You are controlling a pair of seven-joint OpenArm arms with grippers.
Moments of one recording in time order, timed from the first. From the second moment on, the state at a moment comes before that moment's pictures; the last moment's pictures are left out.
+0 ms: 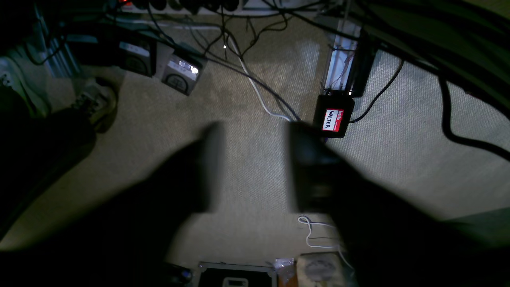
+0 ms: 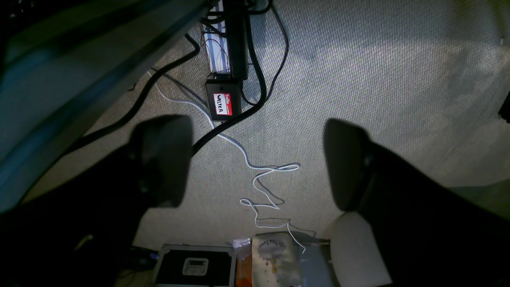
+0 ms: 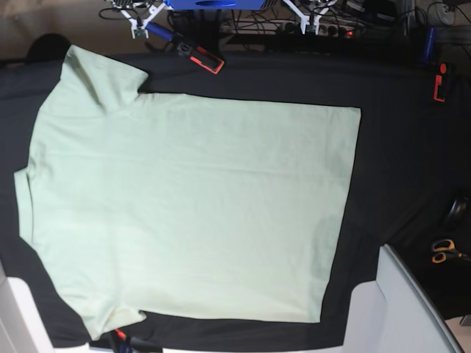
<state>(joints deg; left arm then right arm) 8.6 -4.2 -6.9 7.7 5.0 -0.3 -4.1 -6.5 -1.6 2.5 6.9 -1.9 0.6 -1.9</state>
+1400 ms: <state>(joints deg) 15.0 -5.6 -6.2 14.9 5.3 -0.4 -4.3 -9.7 -1.8 2.5 7.9 -2.1 0.6 -1.7</state>
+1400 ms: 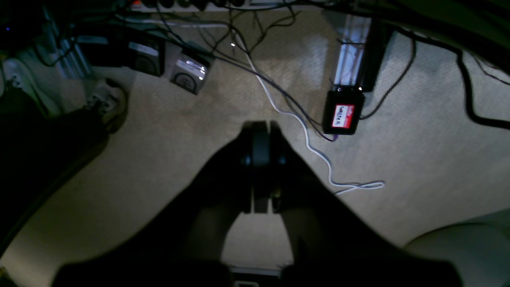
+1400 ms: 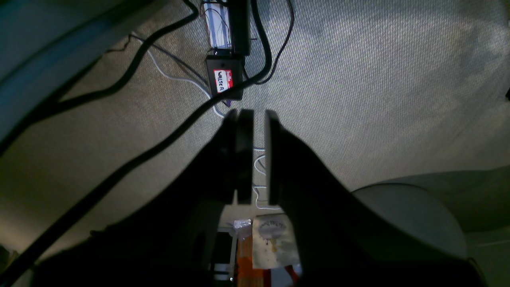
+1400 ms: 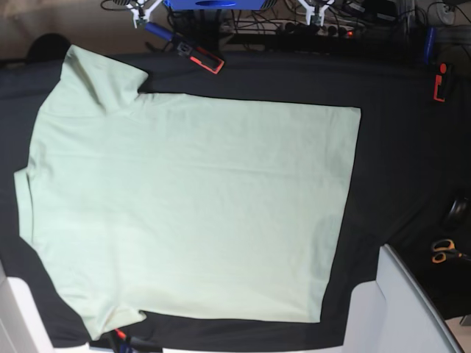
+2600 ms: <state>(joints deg) 46.9 -13.0 -21.3 67.5 5.1 -8.0 -24.1 -51.0 -4.4 14.9 92.2 -2.1 0.4 -23.2</state>
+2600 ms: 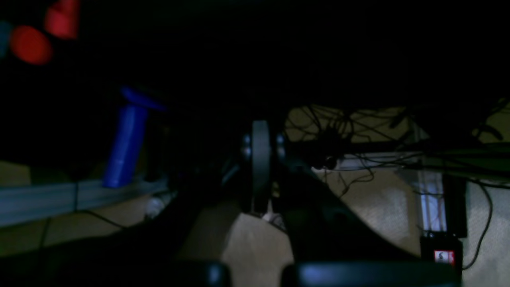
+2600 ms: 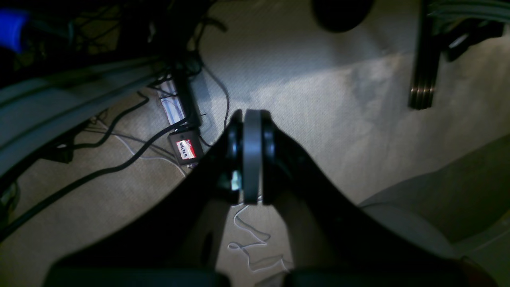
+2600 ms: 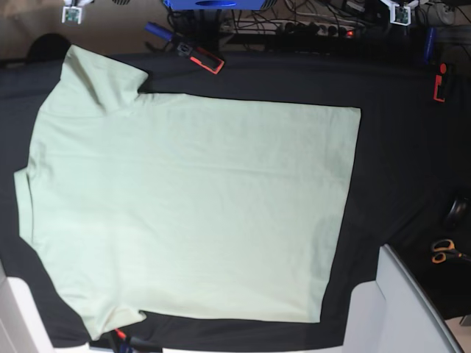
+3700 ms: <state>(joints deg) 38.5 -21.5 -21.2 84.5 -14.8 -8.1 -14.7 -37.7 -4.6 33.9 105.1 42.9 19.1 -31.8</state>
